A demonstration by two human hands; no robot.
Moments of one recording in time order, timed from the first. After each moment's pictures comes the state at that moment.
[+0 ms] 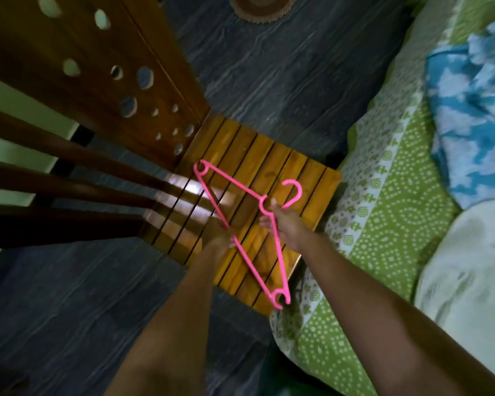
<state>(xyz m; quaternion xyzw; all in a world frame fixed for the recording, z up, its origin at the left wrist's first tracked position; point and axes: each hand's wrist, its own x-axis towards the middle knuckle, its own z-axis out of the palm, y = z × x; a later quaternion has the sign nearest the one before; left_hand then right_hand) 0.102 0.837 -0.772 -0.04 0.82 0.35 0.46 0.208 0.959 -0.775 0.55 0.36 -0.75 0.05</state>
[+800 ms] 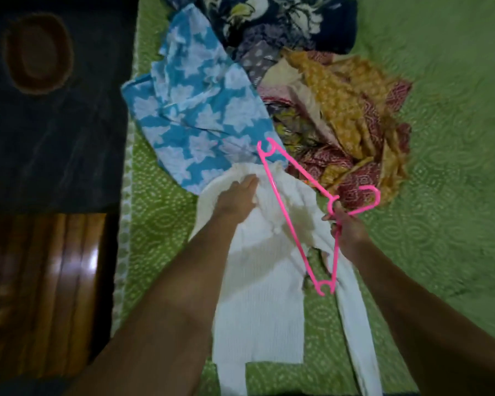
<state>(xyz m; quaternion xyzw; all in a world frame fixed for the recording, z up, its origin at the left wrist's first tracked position) 0.573 1.191 -0.736 0.71 0.64 -0.07 0.29 0.831 1.158 -0.730 0.69 0.15 -0.61 -0.37</state>
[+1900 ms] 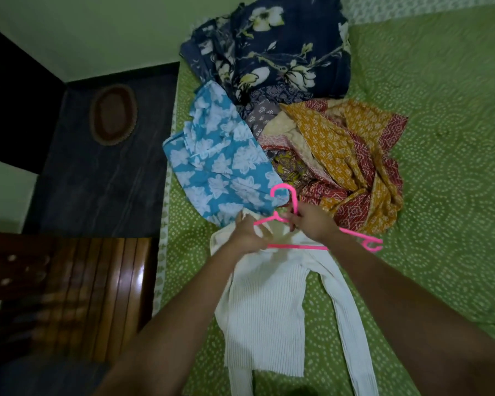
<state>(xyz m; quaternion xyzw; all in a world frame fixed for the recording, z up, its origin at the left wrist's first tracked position) 0.633 1.177 -0.578 0.43 0.77 -0.04 0.47 0.807 1.228 -0.614 0.53 0.66 -0.53 -0.05</state>
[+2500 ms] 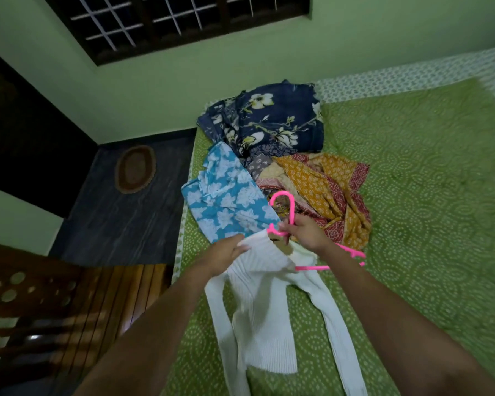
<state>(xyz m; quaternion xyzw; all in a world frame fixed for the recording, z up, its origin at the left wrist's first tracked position) 0.604 1.102 -0.453 0.68 0.66 -0.01 0.31 0.833 1.171 -0.487 0.48 0.57 -0.63 -0.22</state>
